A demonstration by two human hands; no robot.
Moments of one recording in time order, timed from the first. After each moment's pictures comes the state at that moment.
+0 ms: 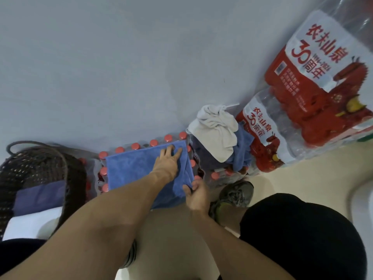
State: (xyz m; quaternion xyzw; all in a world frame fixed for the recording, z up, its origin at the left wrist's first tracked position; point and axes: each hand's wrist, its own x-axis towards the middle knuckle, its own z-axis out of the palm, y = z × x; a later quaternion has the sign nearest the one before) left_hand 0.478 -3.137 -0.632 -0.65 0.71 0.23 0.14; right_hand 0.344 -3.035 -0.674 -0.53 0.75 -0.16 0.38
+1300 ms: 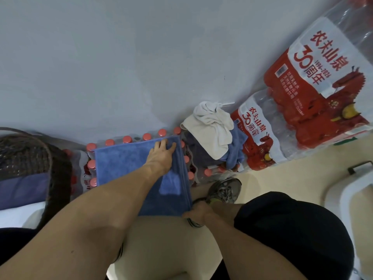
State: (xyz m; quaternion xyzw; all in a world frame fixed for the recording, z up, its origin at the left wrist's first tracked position) left_hand 0.486 -3.144 -0.636 -0.64 0.72 0.23 0.12; right_hand 0.301 -3.019 -0.661 -0.41 0.71 0.14 0.56
